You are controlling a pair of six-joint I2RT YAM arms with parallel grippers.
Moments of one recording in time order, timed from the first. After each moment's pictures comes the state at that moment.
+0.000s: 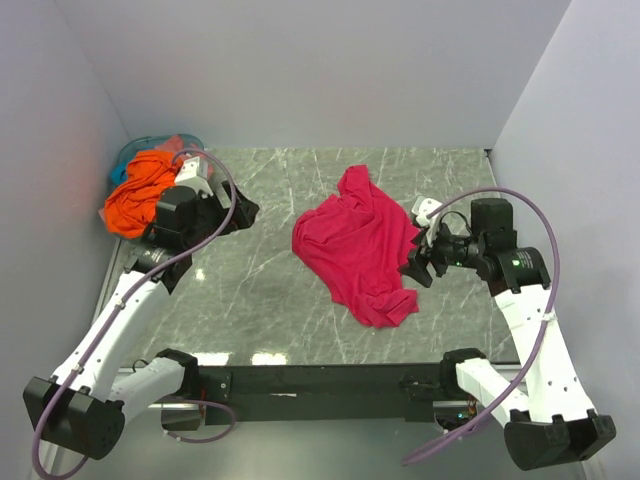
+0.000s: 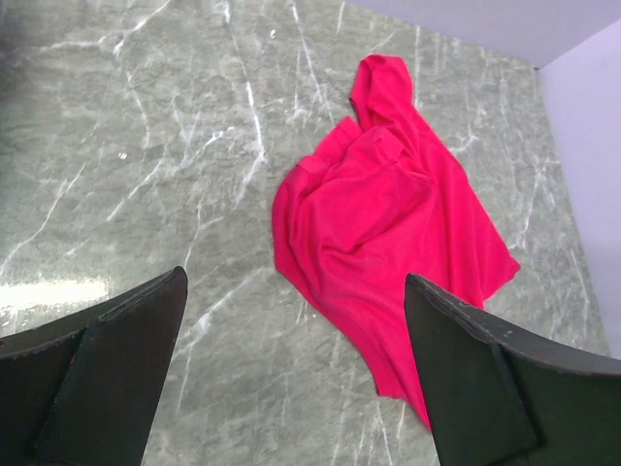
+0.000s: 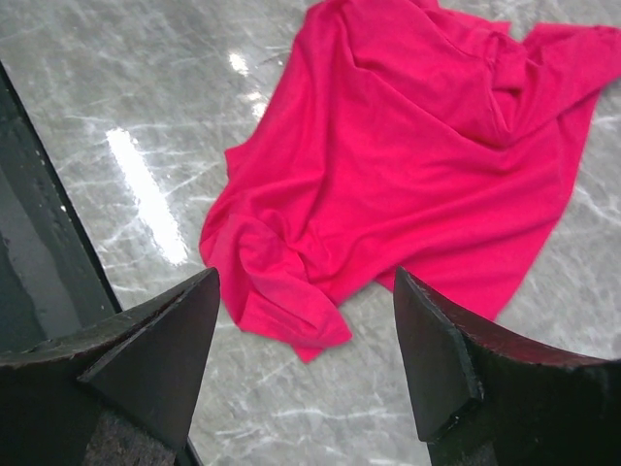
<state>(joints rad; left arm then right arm) -0.30 1.00 0.95 -0.31 0.03 -0.51 0.13 0.91 1.08 -0.93 -0.72 -0.66</state>
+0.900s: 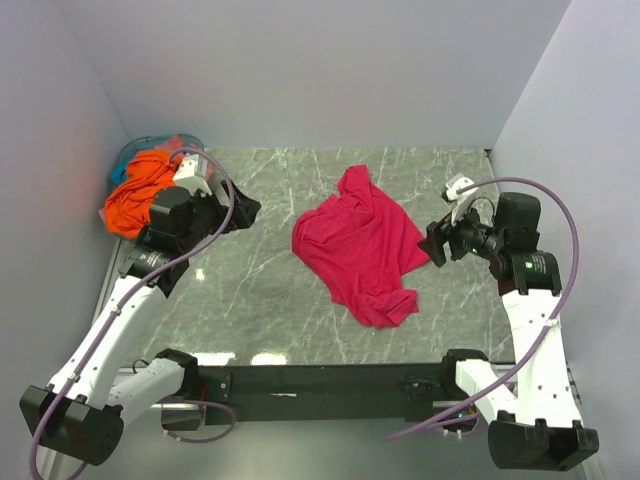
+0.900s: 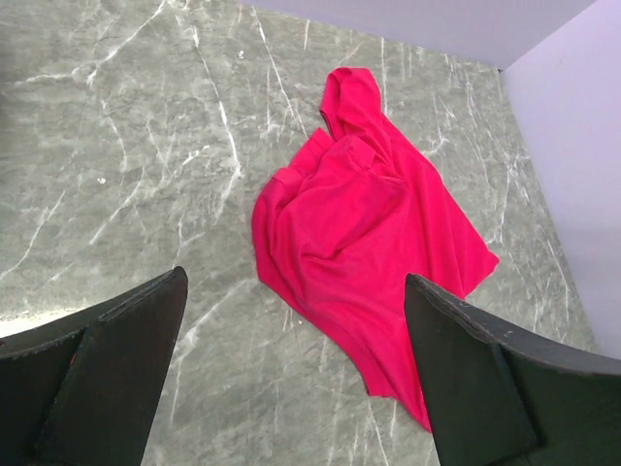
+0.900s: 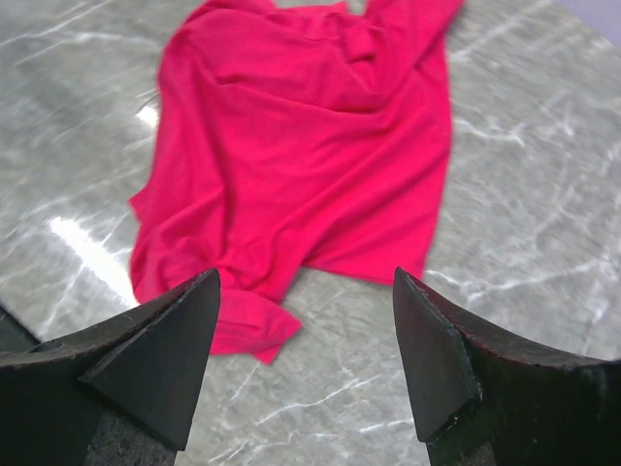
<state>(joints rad) -0.30 0.97 0.95 -0.27 0.09 -0.48 -0.06 0.88 1.10 -0.82 -0.63 -0.48</state>
